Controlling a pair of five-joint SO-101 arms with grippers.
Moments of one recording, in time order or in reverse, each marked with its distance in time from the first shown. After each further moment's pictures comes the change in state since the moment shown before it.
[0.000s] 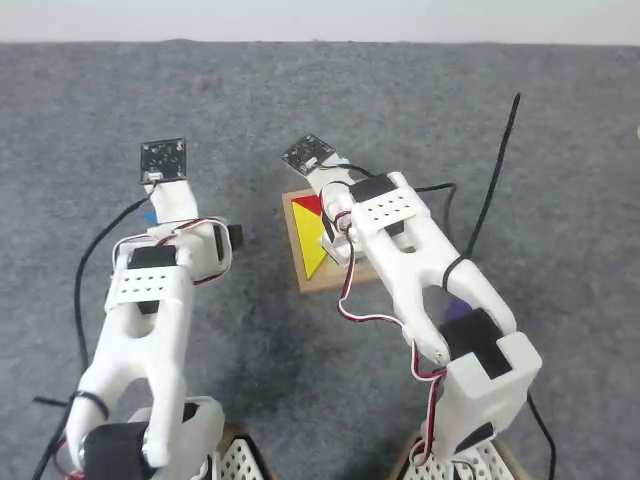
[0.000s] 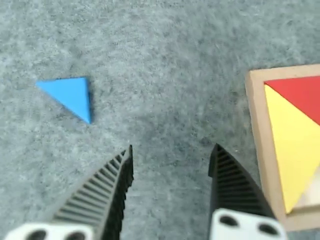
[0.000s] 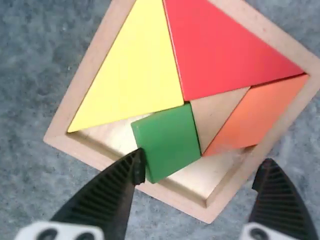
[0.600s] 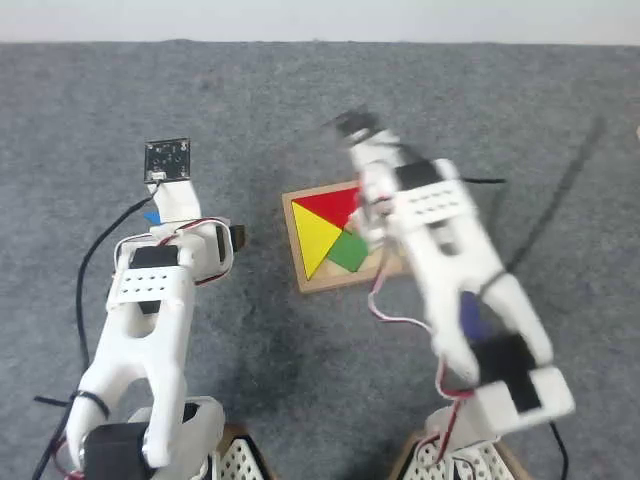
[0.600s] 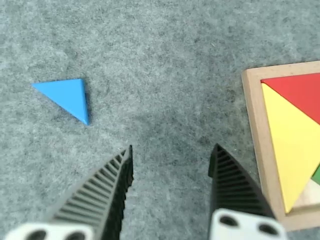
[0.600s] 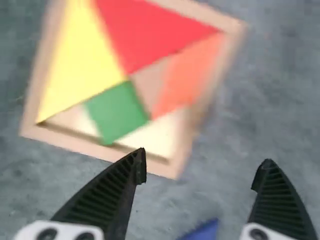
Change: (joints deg) left arm -0.2 0.0 0.0 0.0 -0.3; right arm 10.5 -13.1 2.3 6.2 -6.4
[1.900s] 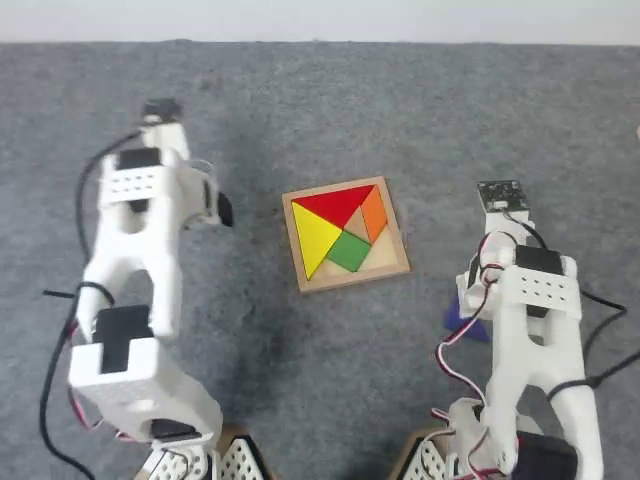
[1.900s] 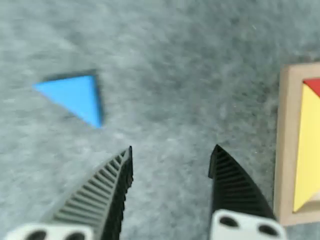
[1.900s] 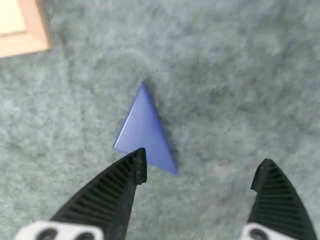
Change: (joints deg) left arm -1.9 34.6 -41.3 29.0 -2.3; right arm 25.1 -25.7 36.8 -0.9 -0.1
